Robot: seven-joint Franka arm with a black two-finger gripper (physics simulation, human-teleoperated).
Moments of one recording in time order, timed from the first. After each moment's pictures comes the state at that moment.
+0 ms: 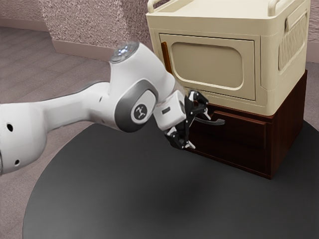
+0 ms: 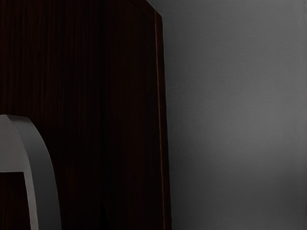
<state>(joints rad) 0.02 0.16 -0.14 -1.73 -0.11 2.35 1.58</state>
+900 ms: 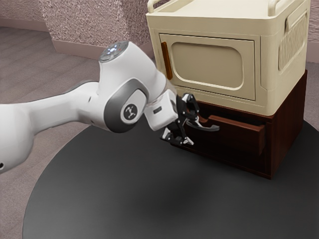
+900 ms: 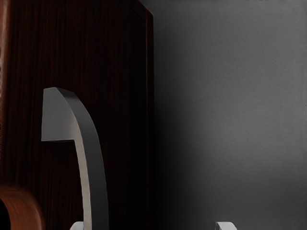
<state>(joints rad) 0.03 0.09 -0.13 -1.80 -0.12 2.34 1.57</state>
